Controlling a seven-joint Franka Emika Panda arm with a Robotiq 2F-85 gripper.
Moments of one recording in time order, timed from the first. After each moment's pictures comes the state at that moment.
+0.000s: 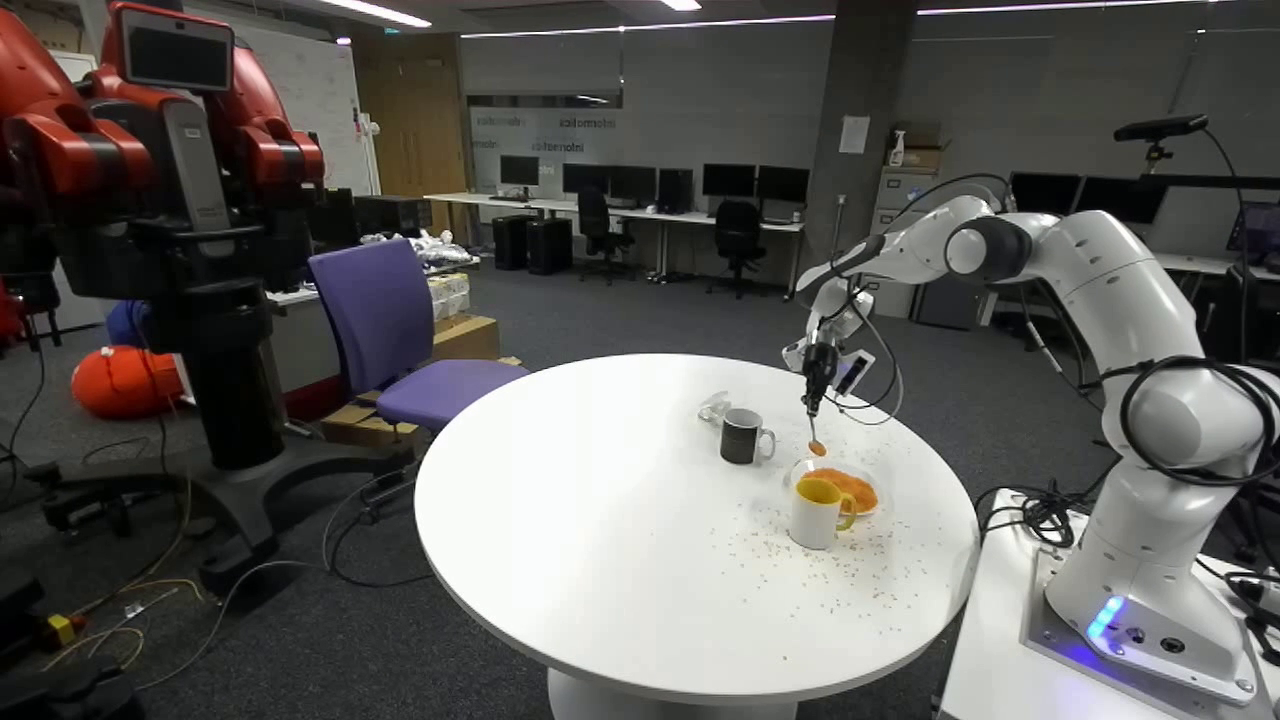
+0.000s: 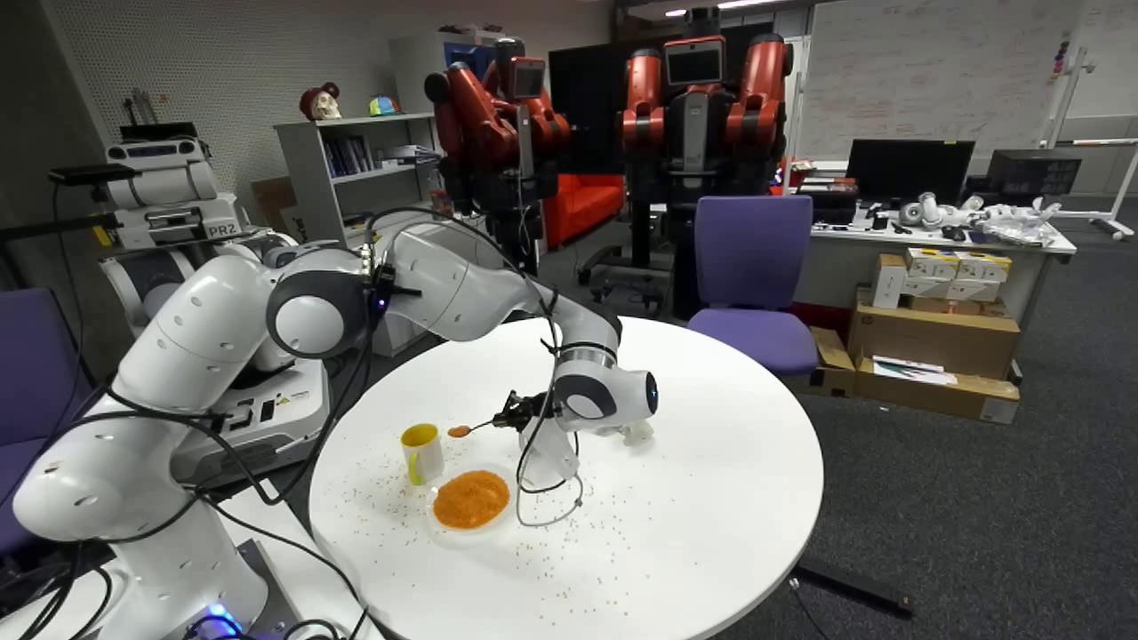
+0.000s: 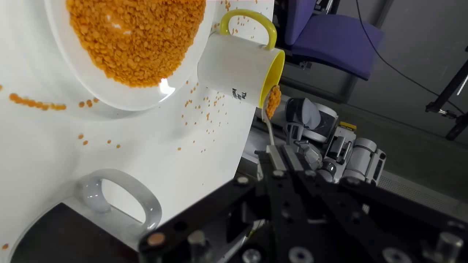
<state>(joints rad) -0.51 0.82 -0.04 -1.48 0.67 1.30 -1.36</state>
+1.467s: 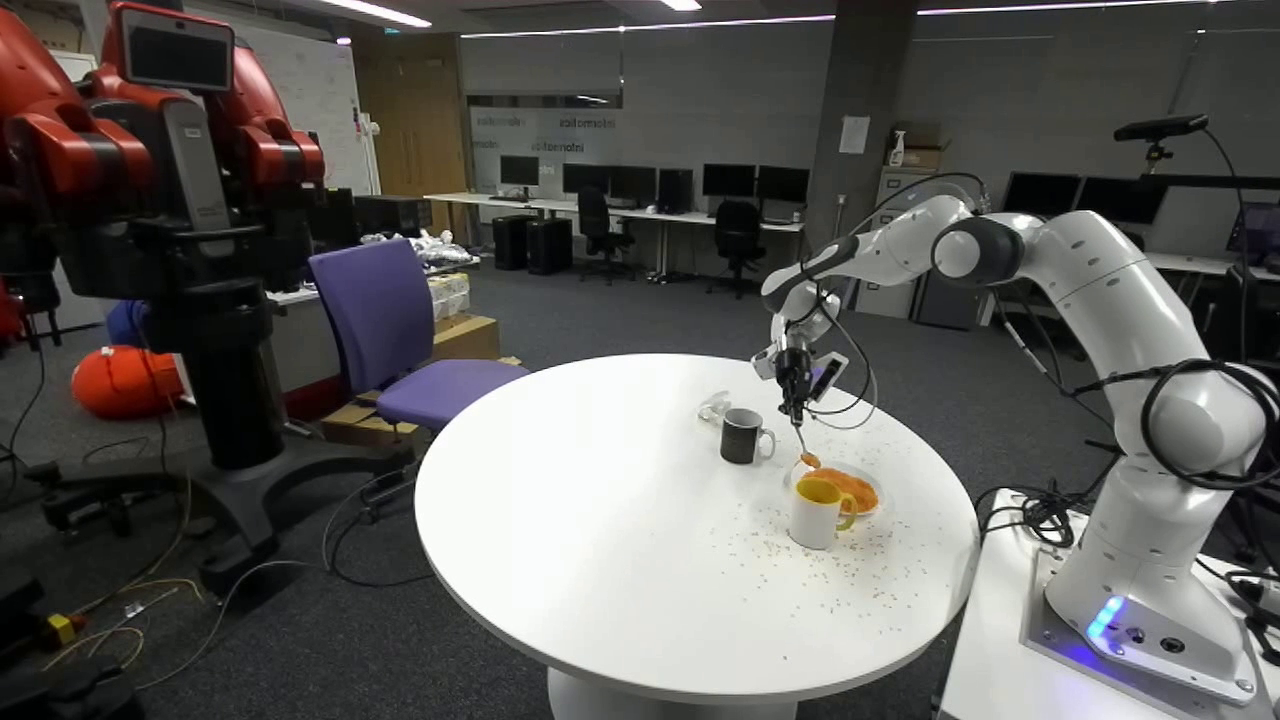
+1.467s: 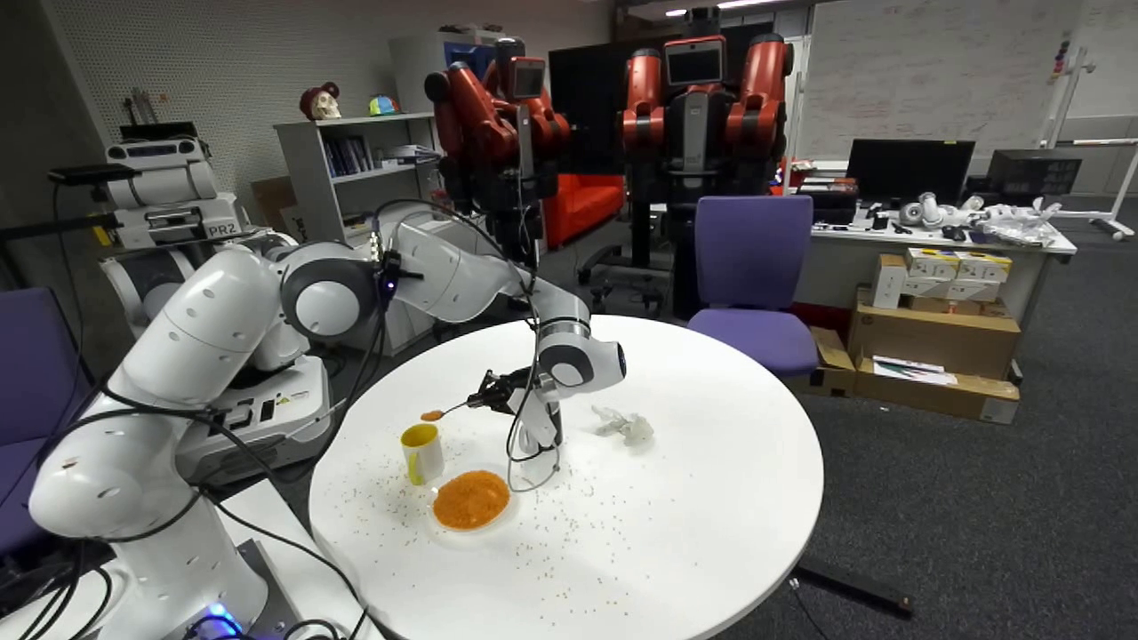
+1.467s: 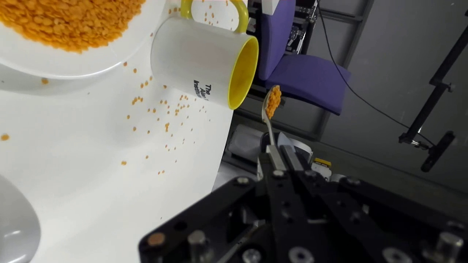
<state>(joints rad) -0.36 0.82 -0.04 -1.47 0.65 1.24 -1.34</state>
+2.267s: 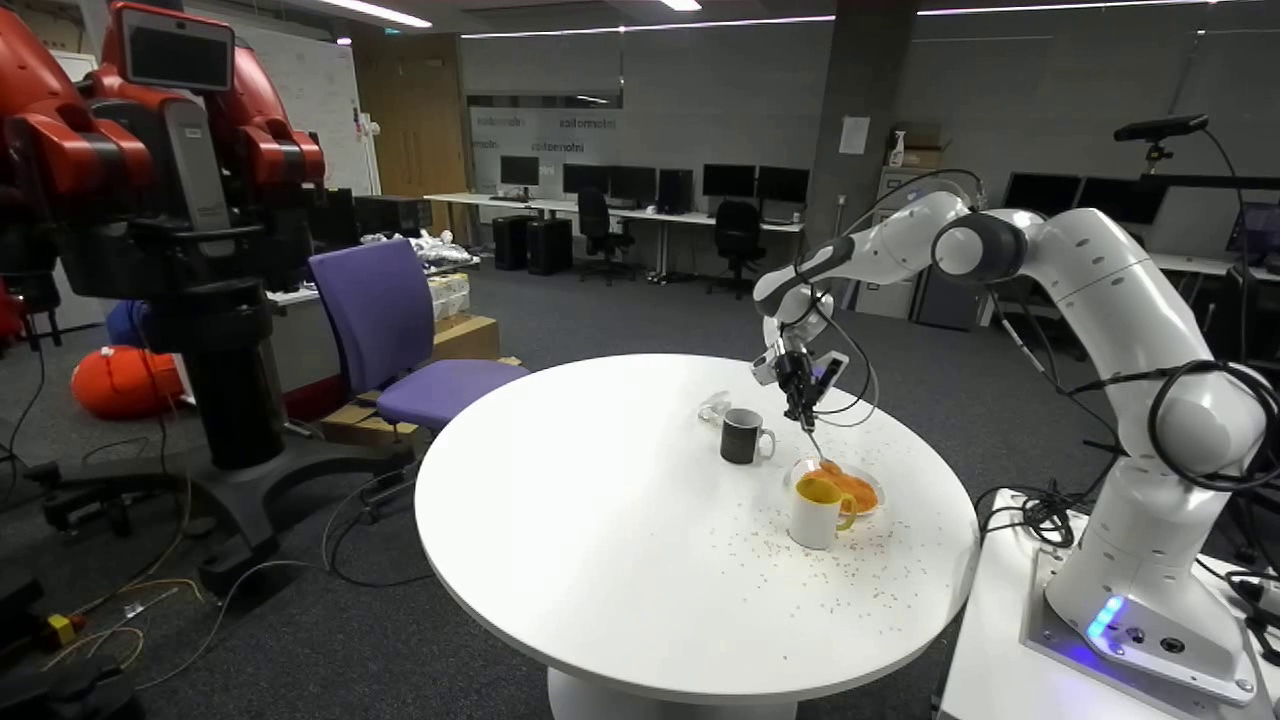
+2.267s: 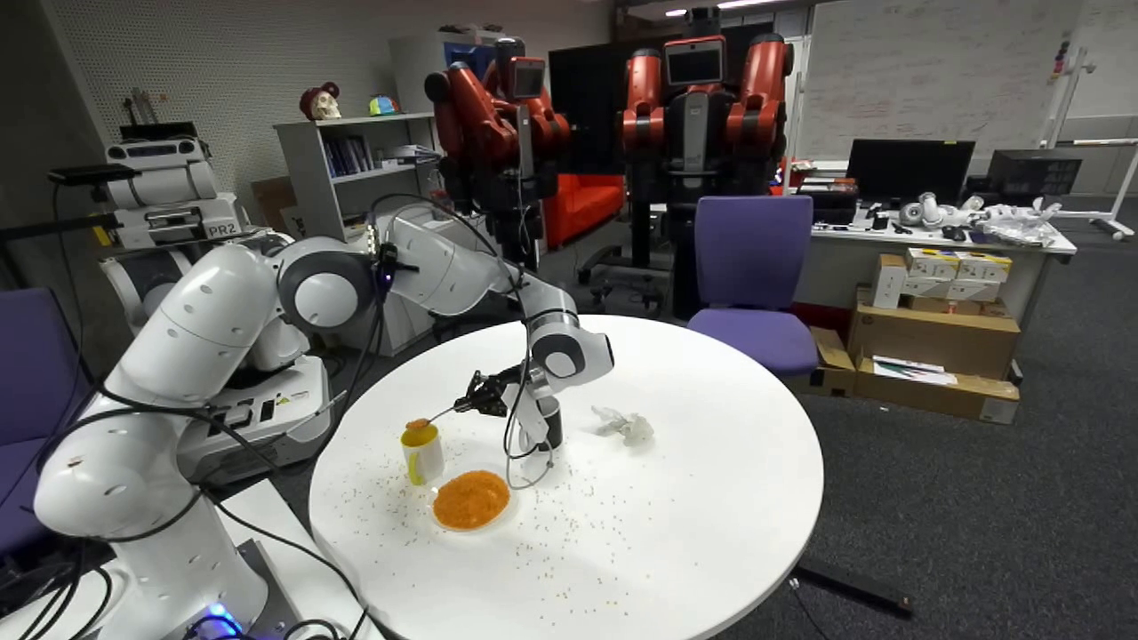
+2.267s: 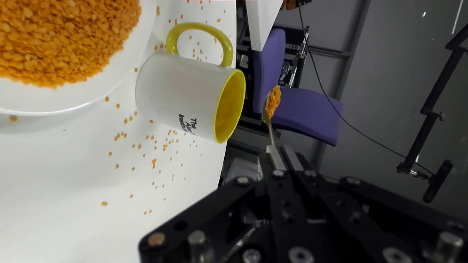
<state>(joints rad) -0.32 0.80 -0.03 -1.50 0.56 1.22 -1.34</state>
